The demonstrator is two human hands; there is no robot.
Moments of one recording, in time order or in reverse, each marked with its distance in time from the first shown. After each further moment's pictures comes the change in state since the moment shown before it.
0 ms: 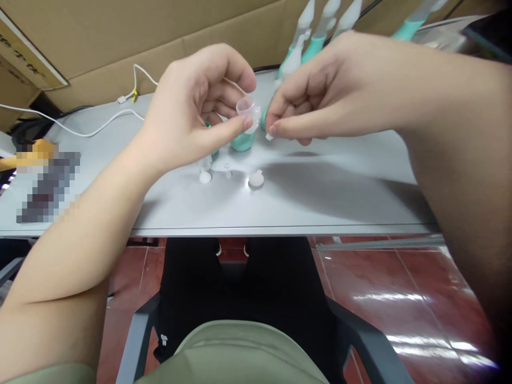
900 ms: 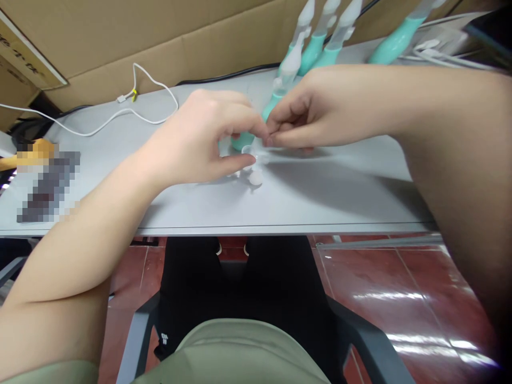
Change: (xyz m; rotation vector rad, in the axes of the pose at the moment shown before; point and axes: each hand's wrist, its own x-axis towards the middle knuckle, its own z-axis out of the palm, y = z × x) left_hand 0.004 0.012 -0.007 0.459 -0.343 0.145; right_hand 0.012 0.016 0.002 -0.223 -0.230 0.019
